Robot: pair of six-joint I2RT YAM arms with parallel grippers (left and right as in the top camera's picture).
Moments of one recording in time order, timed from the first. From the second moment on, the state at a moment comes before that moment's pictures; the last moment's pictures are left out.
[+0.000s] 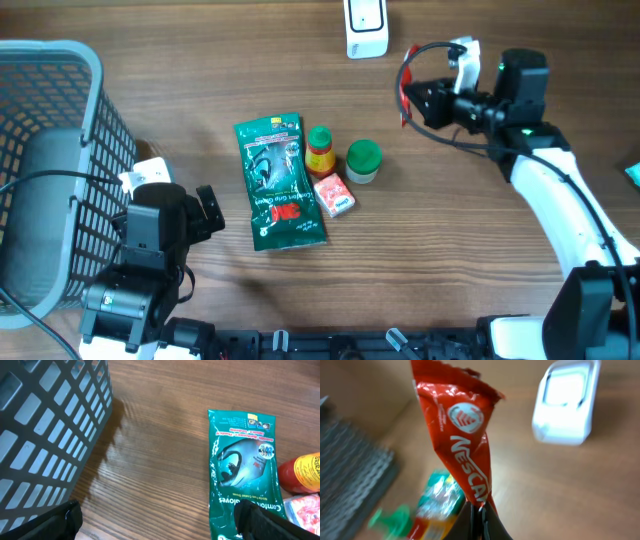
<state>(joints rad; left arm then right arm) -0.20 0.73 0.82 -0.93 -0.34 -0.38 0.08 1.54 1.04 -0.01 -0.65 0.18</state>
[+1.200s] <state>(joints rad) -0.20 0.73 0.82 -0.93 -0.34 -0.38 0.11 2.28 2.08 -0.48 0.01 0.14</state>
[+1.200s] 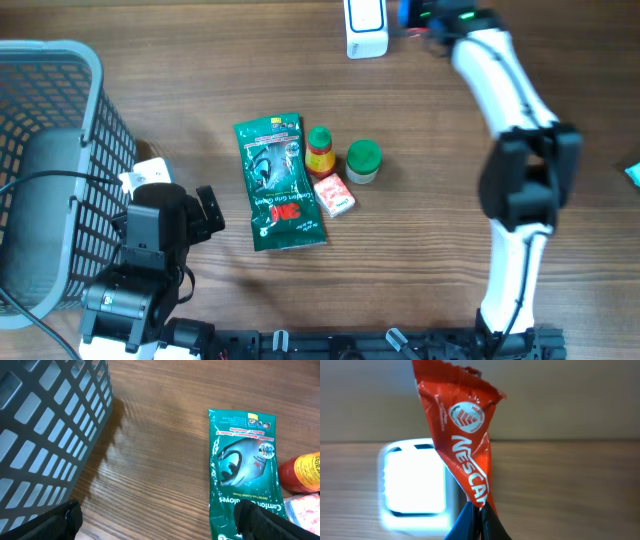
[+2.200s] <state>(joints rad) -0.20 0.73 0.82 -0.93 -0.34 -0.38 -0.63 2.04 1.91 -1.01 -0.12 0.30</state>
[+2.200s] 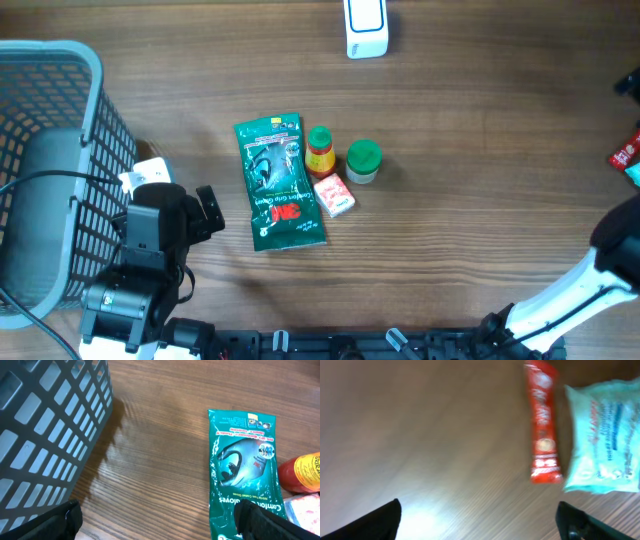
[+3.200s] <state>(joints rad) -0.20 0.73 0.82 -0.93 -0.34 -0.38 0.44 1.85 1.69 -1.22 -0.22 1.59</state>
